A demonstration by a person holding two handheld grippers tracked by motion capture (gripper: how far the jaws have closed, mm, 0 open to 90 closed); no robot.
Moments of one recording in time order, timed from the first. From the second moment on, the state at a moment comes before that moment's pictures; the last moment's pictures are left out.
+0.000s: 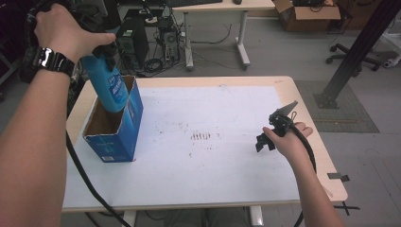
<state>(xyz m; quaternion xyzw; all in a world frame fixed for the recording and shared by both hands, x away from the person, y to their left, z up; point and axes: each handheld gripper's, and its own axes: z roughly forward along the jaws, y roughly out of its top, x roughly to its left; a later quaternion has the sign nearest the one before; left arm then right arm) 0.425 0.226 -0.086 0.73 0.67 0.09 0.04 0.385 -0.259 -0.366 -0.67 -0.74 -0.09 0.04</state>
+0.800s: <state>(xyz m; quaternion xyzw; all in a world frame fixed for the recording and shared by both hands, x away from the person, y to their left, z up) 0.427 0.256 -0.118 0.71 0.70 0.08 0.03 0.385 -0.257 -0.366 -0.67 -0.74 -0.09 0.04</state>
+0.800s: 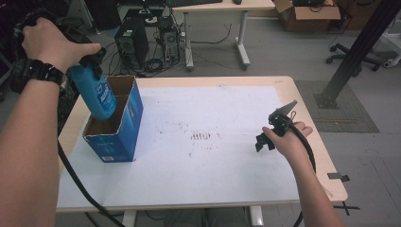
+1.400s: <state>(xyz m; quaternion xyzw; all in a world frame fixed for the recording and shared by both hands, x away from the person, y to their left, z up) 0.432 0.262 -0.164 0.71 0.70 0.06 0.02 0.384 -0.255 -0.375 -0.67 -0.74 -0.08 0.04</state>
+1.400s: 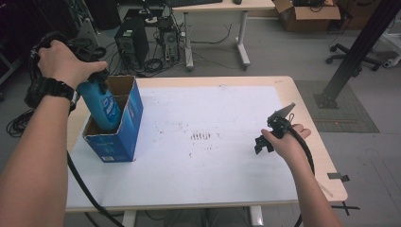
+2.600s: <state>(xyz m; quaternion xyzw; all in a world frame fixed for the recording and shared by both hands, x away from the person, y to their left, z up) 0.436 0.261 -0.251 0.72 0.69 0.02 -0.01 0.381 -0.253 -0.385 -0.67 -0.74 -0.07 0.05</state>
